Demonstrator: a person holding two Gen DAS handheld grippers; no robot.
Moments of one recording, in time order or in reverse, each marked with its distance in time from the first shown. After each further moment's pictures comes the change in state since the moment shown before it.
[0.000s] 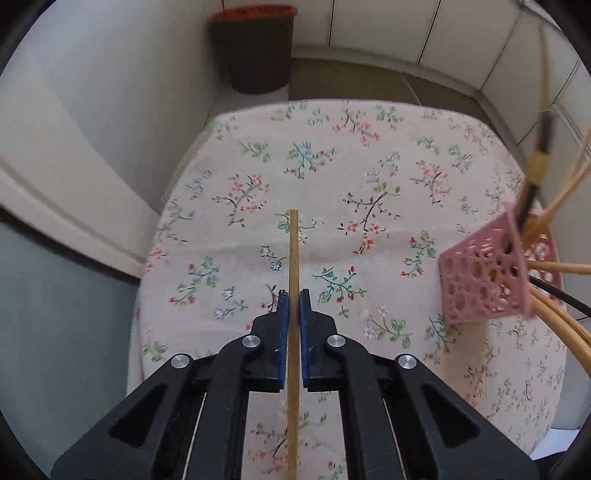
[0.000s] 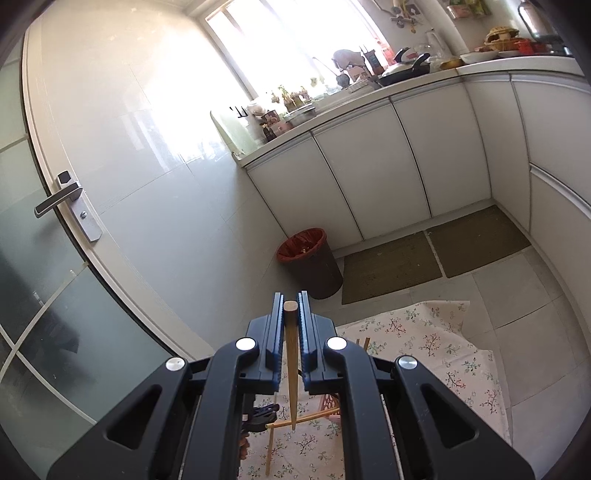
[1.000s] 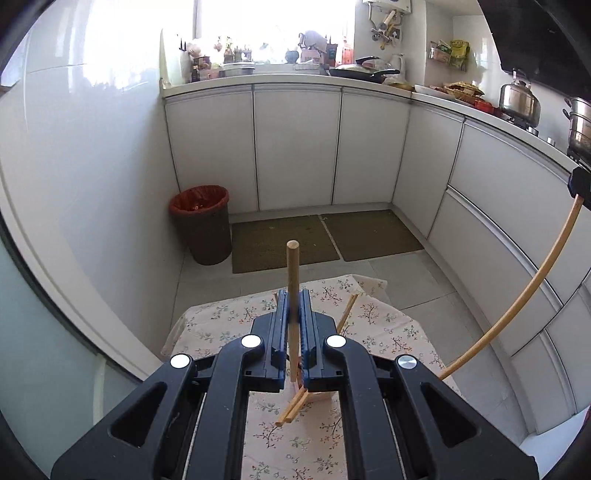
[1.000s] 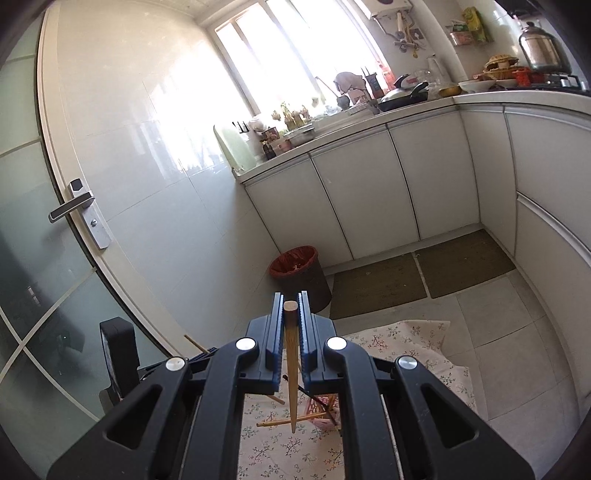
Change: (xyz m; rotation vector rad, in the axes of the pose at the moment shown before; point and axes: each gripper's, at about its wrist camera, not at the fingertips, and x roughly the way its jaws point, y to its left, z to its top) left arm -0.226 -0.168 0.047 0.151 -0.487 -0.127; right arm -0.043 0.003 0.017 -0.048 -0.048 -0.044
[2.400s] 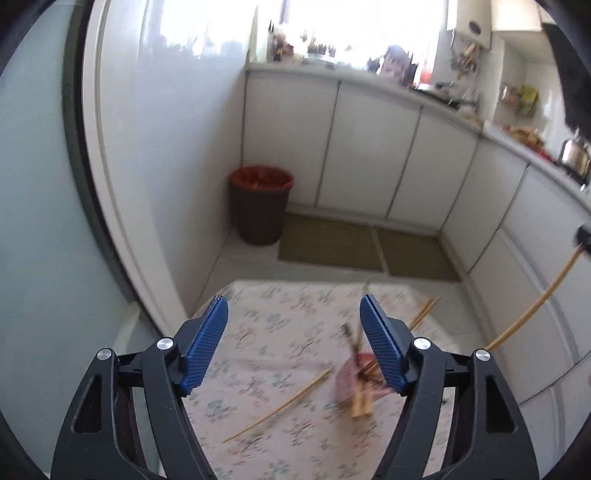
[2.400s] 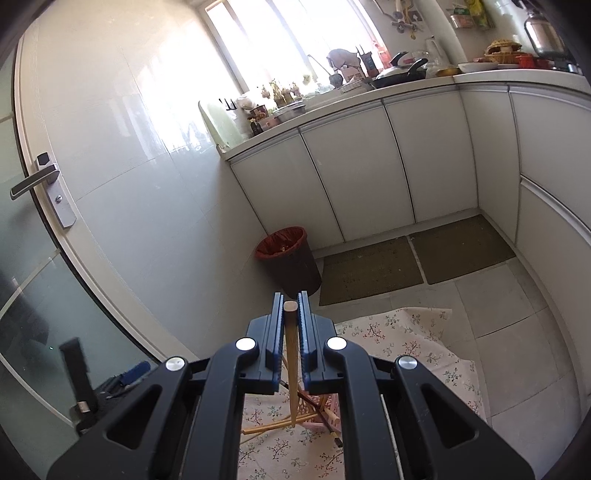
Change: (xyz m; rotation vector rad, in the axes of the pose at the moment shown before) left arm 0.019 0.095 -0.056 -0.221 0.044 0.156; right arm 0.066 -0.009 -0.023 -0.006 0.055 -0.039
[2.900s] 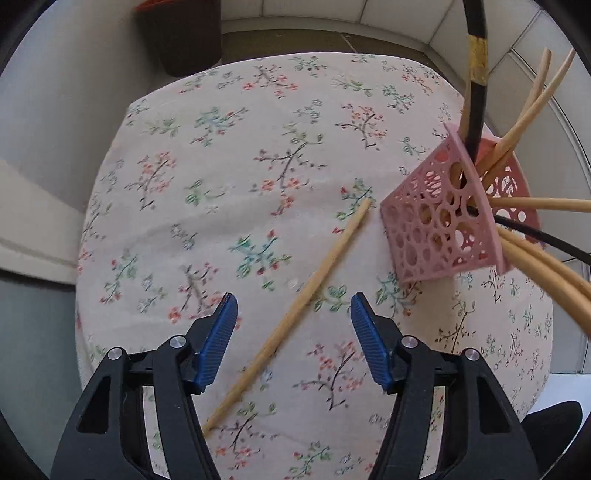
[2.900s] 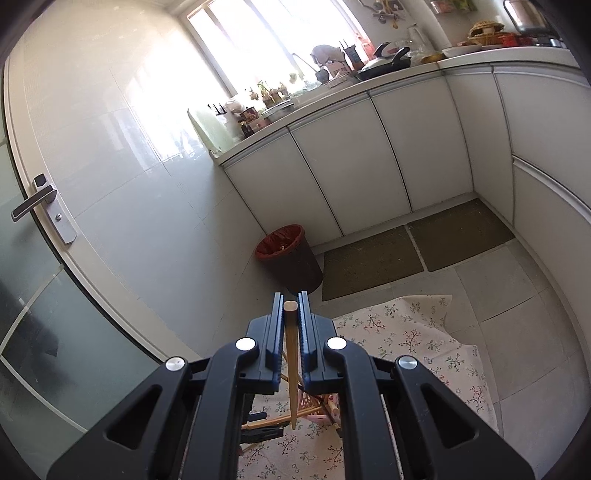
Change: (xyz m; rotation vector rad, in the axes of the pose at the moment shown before) left arm 0.231 -0.019 -0.123 0.233 0.588 -0.166; right arm -0.007 -0.021 -0.002 0.084 0.015 0.008
